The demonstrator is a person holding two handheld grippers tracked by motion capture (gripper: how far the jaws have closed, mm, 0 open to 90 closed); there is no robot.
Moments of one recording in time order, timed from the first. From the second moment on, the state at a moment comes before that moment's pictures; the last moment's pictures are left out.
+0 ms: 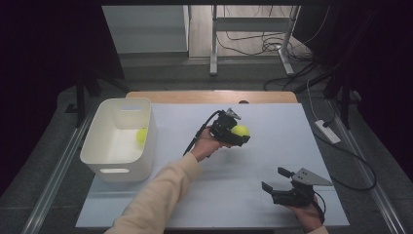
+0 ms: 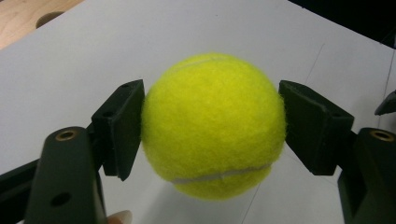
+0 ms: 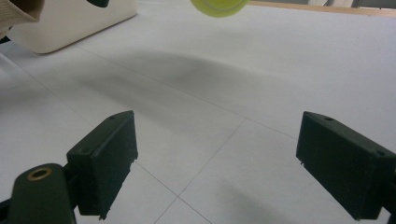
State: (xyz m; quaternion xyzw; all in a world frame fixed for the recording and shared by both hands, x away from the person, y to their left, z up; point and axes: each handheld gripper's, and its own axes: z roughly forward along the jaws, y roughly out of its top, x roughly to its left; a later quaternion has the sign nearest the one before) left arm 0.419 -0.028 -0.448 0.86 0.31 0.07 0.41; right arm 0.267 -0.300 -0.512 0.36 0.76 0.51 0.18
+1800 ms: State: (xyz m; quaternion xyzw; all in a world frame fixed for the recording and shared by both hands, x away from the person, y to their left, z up) left arm 0.390 0.036 -0.409 0.82 0.33 0.10 0.46; right arm 0.266 -0.298 -0.512 0.36 0.76 0.50 0.19
